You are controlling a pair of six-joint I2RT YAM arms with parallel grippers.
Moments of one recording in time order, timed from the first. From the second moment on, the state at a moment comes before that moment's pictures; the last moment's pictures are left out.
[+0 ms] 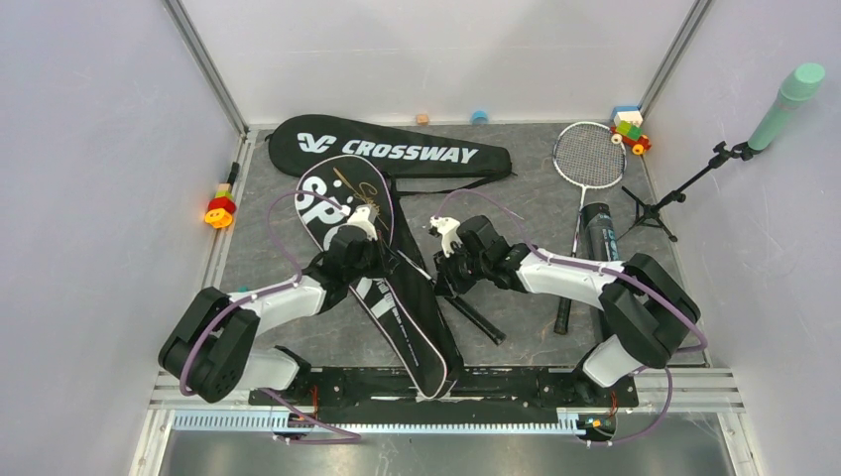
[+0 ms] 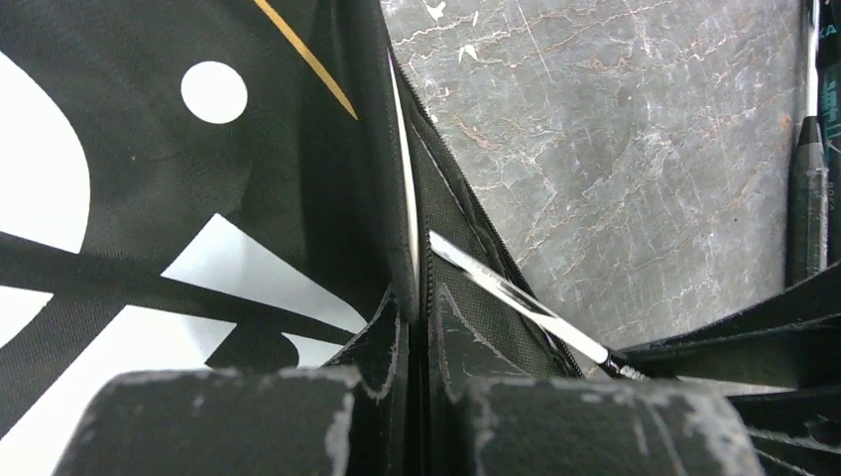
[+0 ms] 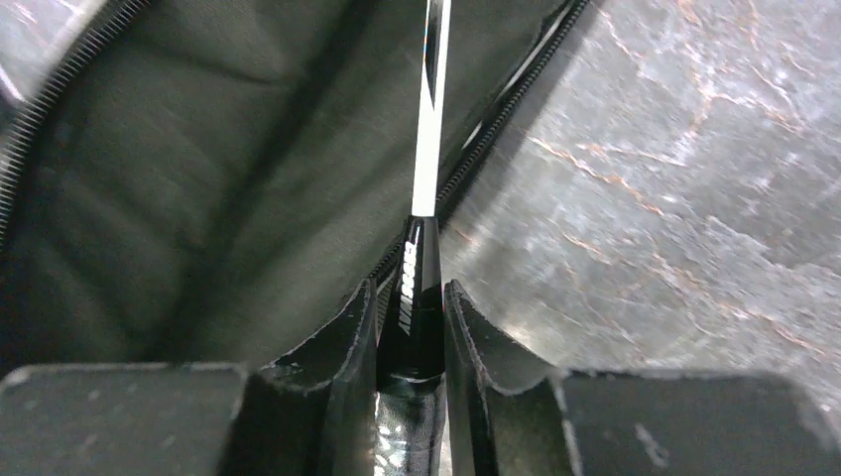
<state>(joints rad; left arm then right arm) -0.54 1.33 0.48 0.28 0.07 -0.58 0.78 1.56 0.81 -0.09 -0.31 0.15</state>
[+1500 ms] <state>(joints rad) -0.80 1.05 0.29 0.55 -0.09 -0.78 0.84 1.60 0.63 0.60 -0.28 0.70</state>
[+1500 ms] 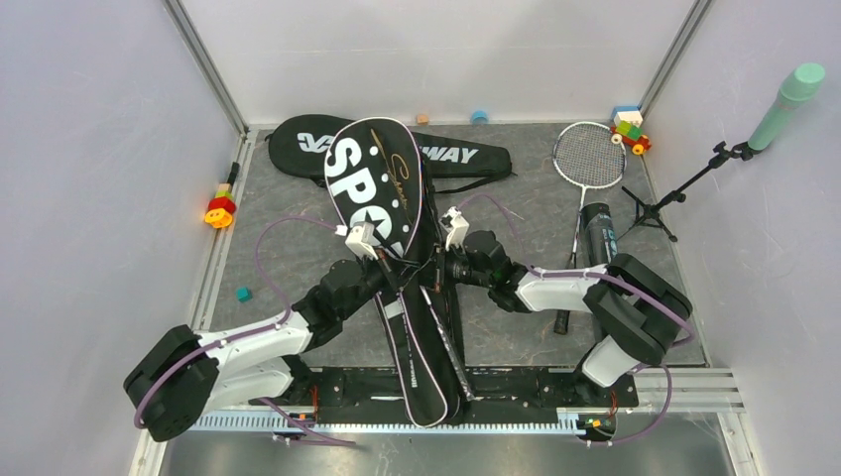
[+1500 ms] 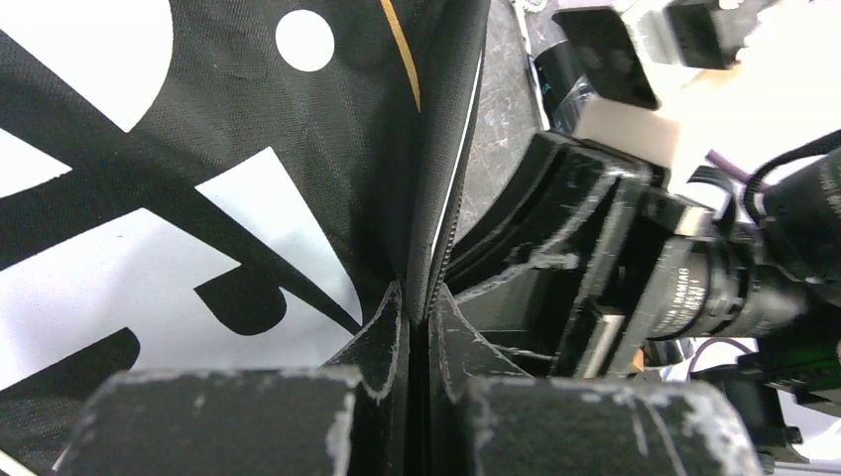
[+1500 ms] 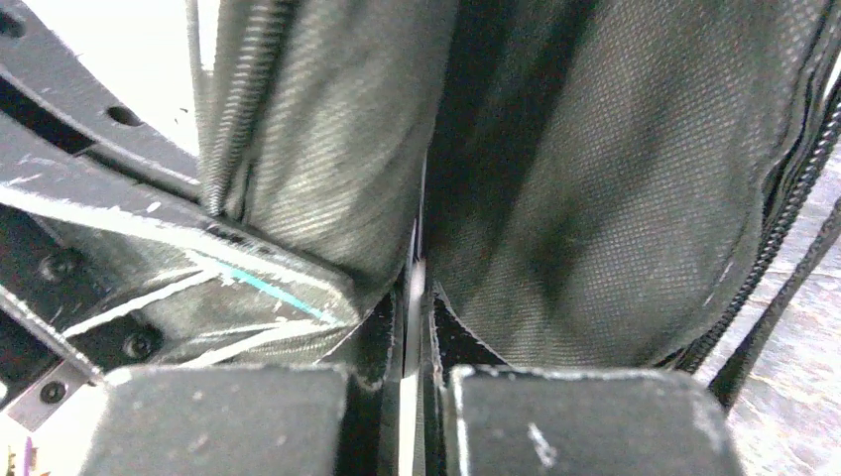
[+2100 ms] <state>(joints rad) -0.72 1.22 0.44 0.45 -0.06 -0.73 0.84 1.23 0.63 0.12 -0.20 0.14</state>
